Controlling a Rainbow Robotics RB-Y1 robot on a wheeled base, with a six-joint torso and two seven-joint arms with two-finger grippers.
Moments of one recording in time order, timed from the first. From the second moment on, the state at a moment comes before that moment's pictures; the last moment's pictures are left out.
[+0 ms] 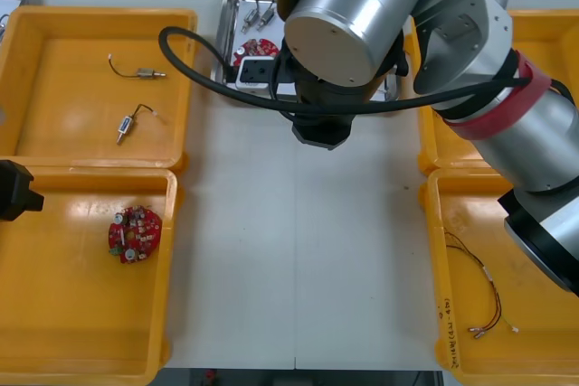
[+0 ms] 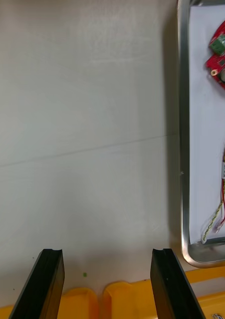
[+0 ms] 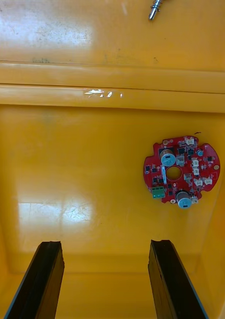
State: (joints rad) right arm -1.06 -0.37 0.56 -1.80 -0.65 1.92 1.90; left arm -0.12 0.83 0.30 -2.26 0.91 1.91 -1.14
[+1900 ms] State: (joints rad) right arm -0.21 -0.64 -0.41 -2.14 -0.75 1.92 1.52; left arm -0.12 0.83 0.30 -2.26 0.91 1.91 -1.14
